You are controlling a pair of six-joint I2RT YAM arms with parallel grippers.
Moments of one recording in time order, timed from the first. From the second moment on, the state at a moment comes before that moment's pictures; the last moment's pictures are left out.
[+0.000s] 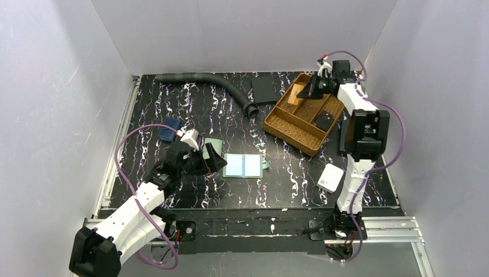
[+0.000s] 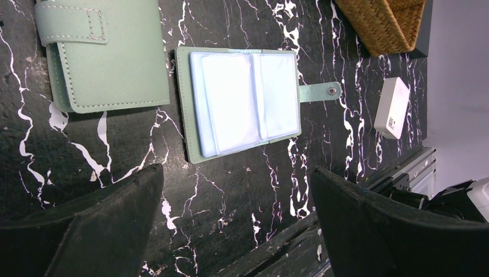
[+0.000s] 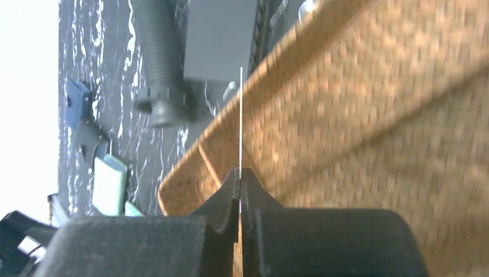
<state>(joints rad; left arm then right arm) -0.45 0.86 0.44 -0.20 0.22 -0.66 0.01 2.18 1.84 -0.44 -0.71 0.26</state>
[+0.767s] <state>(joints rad) -0.45 0.81 0.41 -0.16 0.22 -0.69 -0.14 1.95 1.51 -0.35 -0.72 0.30</state>
